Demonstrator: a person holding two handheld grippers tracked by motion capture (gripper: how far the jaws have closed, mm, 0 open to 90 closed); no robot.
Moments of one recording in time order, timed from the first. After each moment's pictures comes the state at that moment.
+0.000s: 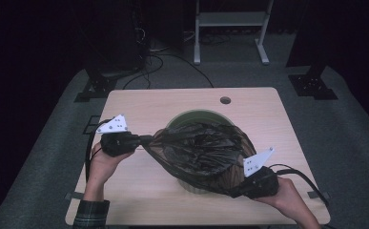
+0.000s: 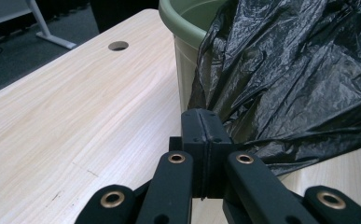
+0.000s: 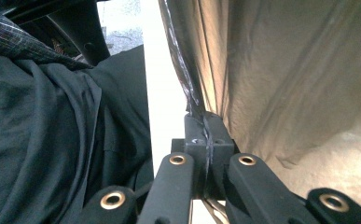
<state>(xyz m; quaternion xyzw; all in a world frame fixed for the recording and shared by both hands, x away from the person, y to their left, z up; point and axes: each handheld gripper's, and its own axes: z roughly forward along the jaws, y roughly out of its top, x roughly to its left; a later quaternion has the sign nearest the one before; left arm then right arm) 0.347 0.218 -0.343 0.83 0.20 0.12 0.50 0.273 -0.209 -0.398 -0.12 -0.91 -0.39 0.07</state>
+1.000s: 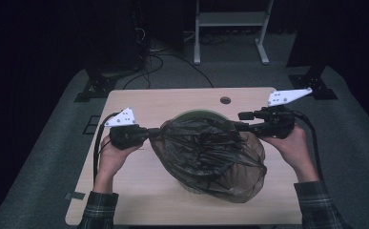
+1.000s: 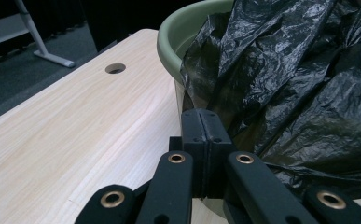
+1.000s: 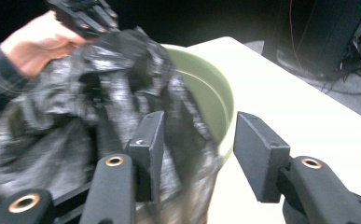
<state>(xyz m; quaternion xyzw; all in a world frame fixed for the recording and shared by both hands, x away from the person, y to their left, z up) 0.364 0.197 -0.337 0.82 0.18 0.12 0.52 0.365 -0.244 -0.292 -0.22 -0.82 -0.52 -0.08</state>
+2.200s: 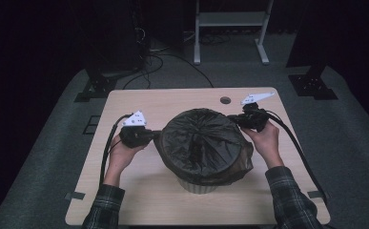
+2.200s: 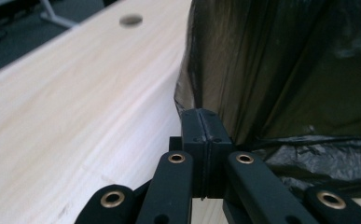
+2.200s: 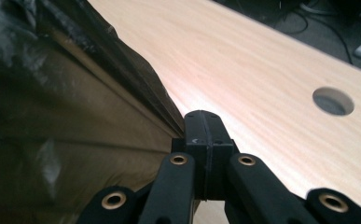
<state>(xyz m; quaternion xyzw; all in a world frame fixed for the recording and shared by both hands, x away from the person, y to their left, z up) 0.399 0.190 -0.390 0.86 0.21 0.13 0.45 0.438 -0.219 -0.373 -0.34 -0.83 -0.42 -0.13</state>
